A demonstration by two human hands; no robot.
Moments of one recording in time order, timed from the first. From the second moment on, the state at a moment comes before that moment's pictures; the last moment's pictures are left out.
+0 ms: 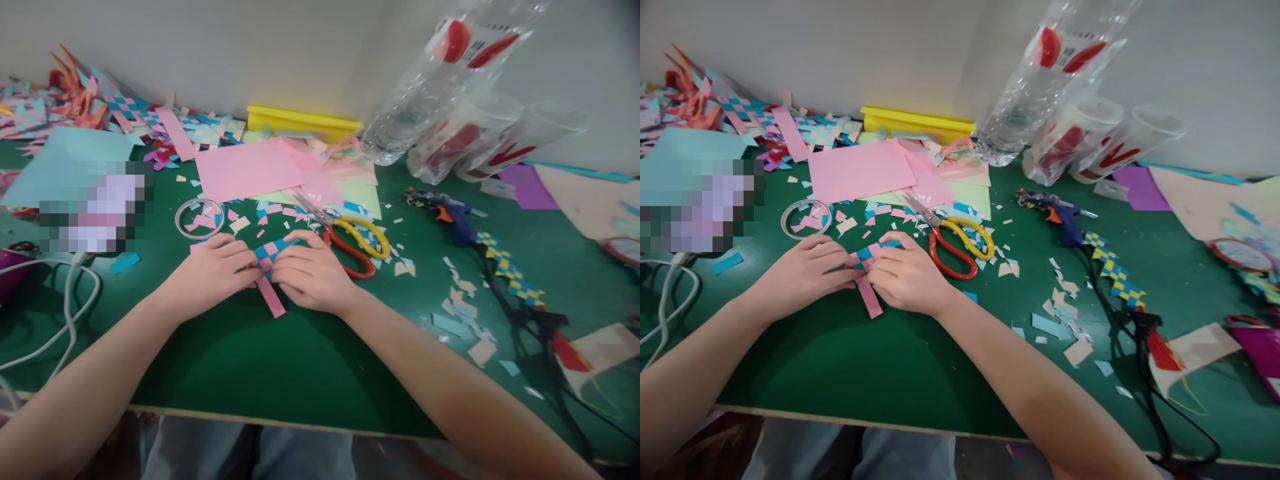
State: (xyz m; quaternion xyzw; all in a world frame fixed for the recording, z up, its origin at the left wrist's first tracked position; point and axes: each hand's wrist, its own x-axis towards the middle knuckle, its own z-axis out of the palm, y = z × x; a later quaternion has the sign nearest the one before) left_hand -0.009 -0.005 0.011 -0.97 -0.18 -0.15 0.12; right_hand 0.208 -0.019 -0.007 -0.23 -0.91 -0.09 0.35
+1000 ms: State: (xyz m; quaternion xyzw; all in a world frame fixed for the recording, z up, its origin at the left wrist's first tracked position) left_hand -0.011 -0.001 0.007 -0.97 -0.20 -0.16 0.03; right_hand 0.206 -0.025 -0.007 -0.13 -0.94 -0.12 0.30
